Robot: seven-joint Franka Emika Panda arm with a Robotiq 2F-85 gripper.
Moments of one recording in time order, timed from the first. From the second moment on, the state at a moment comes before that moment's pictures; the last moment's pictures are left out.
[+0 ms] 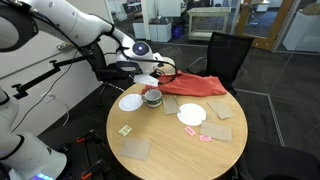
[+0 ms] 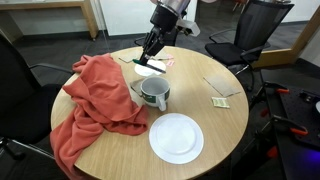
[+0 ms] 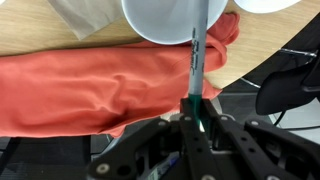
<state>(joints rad) -0.15 0.39 0.31 -2.04 0.85 2.74 -1.33</state>
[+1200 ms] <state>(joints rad) -0.18 0.52 0.34 -1.98 0.89 2.74 -1.61</state>
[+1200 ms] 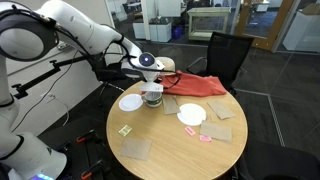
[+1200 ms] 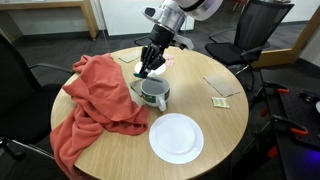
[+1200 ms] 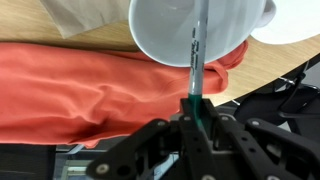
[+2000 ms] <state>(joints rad) -0.18 0.54 0.34 -1.95 0.90 2.74 -1.61</state>
